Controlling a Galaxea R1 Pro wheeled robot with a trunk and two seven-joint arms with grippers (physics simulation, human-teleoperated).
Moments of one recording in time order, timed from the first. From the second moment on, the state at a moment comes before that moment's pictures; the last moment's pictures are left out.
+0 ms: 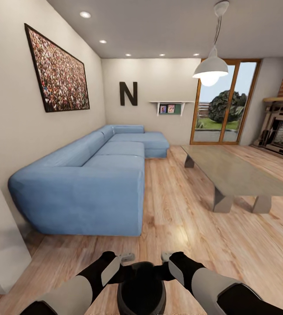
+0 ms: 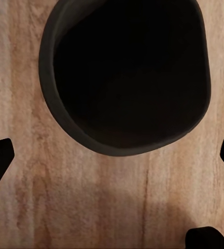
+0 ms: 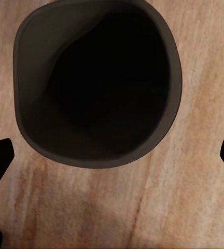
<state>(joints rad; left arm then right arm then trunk) -0.70 -0.17 -0.43 -0.29 0.66 0.60 0.20 -0.79 0.17 0.36 -0.07 -0.33 0.45 0.08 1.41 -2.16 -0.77</state>
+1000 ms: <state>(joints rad) -0.70 -0.17 -0.43 -0.29 0.66 0.60 0.20 -0.79 0.17 0.36 -0.07 -0.33 0.45 0.08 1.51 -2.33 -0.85</state>
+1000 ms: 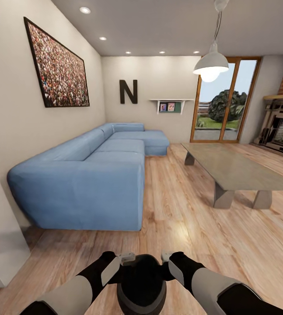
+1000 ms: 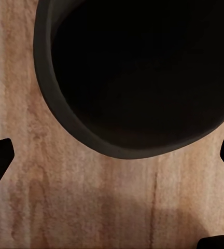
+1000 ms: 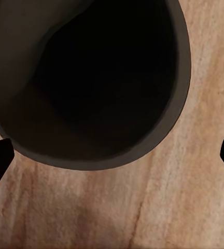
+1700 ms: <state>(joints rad) -0.70 -0.17 -0.43 -0.27 0.65 0.60 0.21 -0.79 0.17 0.36 -0.07 -0.33 0.45 0.08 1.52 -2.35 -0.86</state>
